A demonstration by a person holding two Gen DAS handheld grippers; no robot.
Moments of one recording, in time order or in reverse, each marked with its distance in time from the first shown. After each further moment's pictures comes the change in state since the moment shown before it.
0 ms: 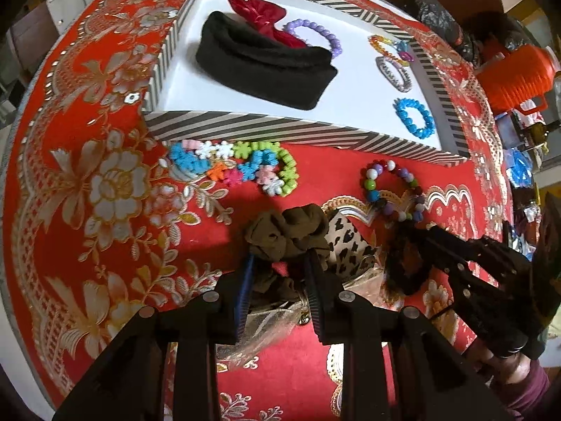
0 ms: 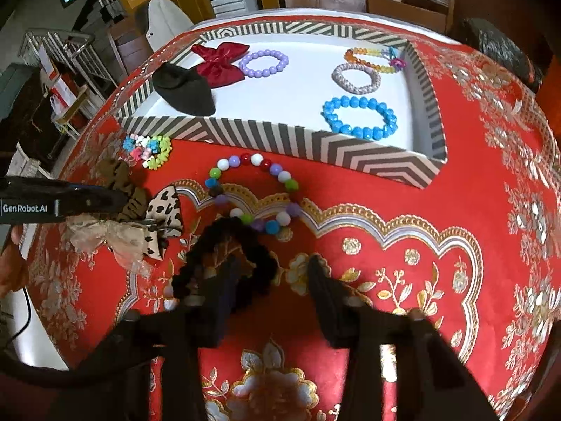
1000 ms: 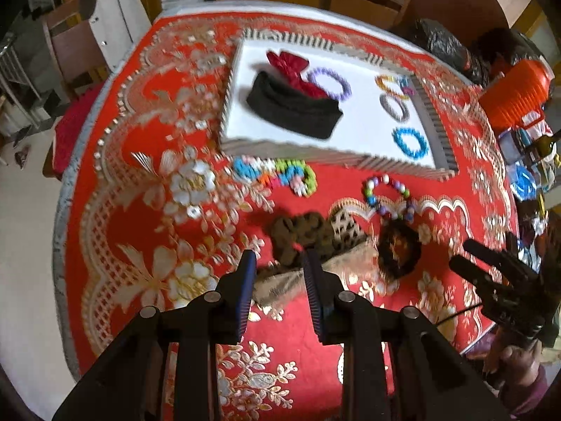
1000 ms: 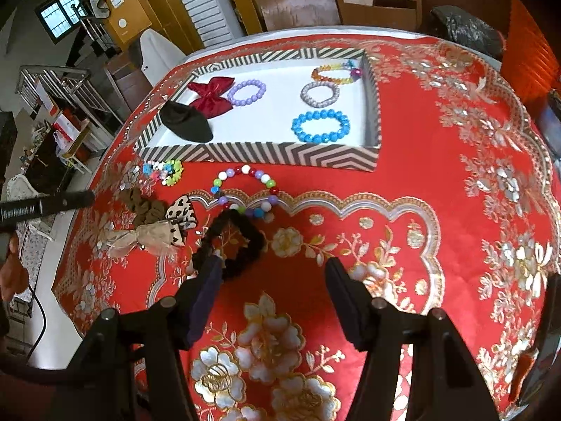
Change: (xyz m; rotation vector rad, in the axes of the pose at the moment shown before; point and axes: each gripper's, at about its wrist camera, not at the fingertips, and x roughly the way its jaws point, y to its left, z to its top) left arm -0.069 -0.005 -0.035 -0.034 -0.120 0.126; right arm -0.056 -0.024 -0.020 0.127 -0.065 0.069
